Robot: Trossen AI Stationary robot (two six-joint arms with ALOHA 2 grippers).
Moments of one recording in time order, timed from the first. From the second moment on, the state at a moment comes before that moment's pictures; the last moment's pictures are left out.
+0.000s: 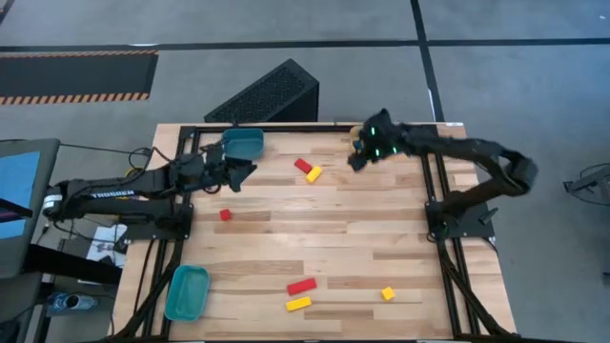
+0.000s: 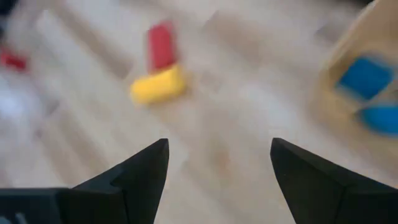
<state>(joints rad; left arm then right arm) 0.20 0.73 0.50 -0.03 -0.25 -0.72 -0.57 1.36 0.88 -0.41 -0.17 0.43</state>
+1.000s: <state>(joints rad) -0.15 1.18 0.52 0.71 -0.56 -0.70 0.25 1.19 0.76 -0.50 0.17 0.88</state>
